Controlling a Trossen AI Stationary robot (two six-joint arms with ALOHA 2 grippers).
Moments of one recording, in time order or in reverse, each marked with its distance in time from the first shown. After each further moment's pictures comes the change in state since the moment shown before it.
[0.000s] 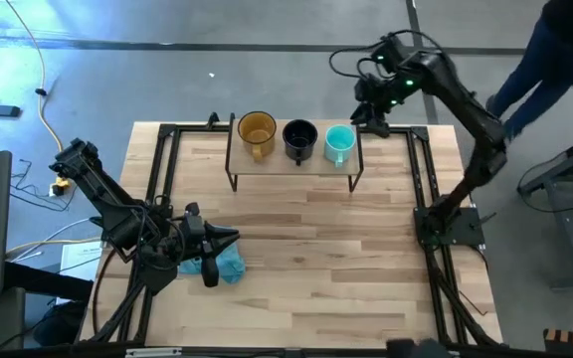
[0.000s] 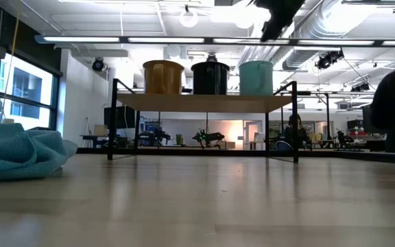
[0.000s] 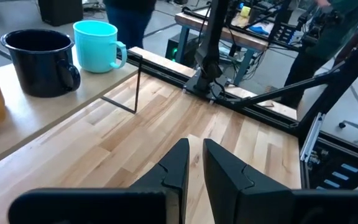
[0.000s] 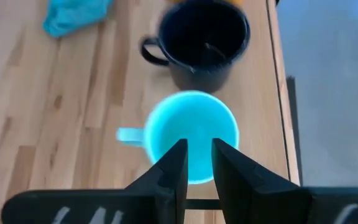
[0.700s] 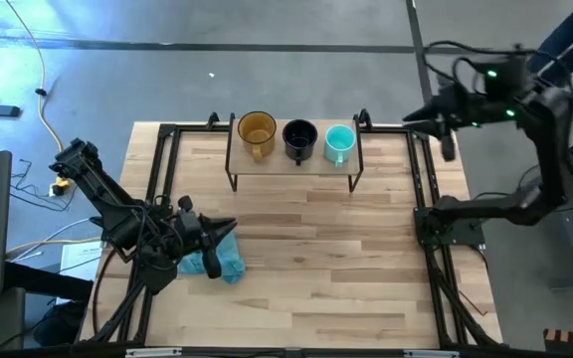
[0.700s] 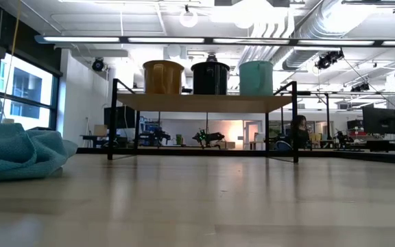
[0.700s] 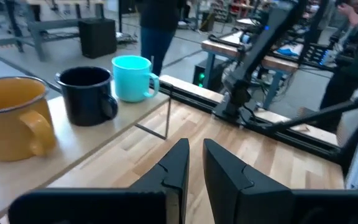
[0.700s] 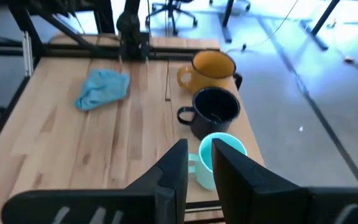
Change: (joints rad) left arm 0.000 0.000 0.000 0.000 -0.165 0.059; right arm 0.000 -0.479 0.000 0.005 -0.062 0.211
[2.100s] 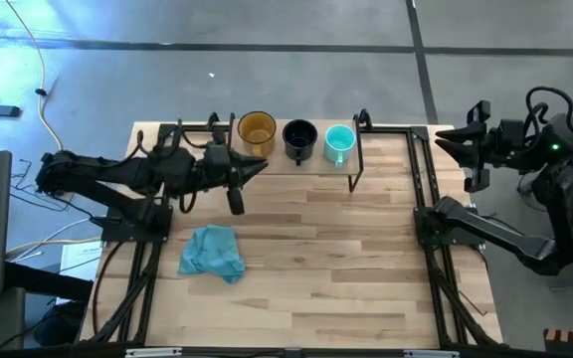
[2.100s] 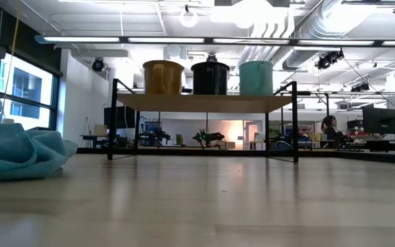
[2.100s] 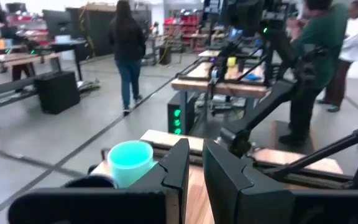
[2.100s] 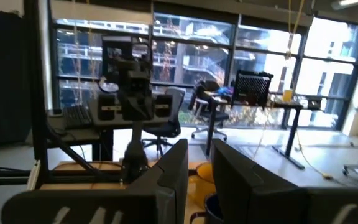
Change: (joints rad) left arm 0.667 -0.102 0.000 0.478 0.794 0.716; right arm 0.000 -0.608 -0.692 0.834 -0.082 0.468
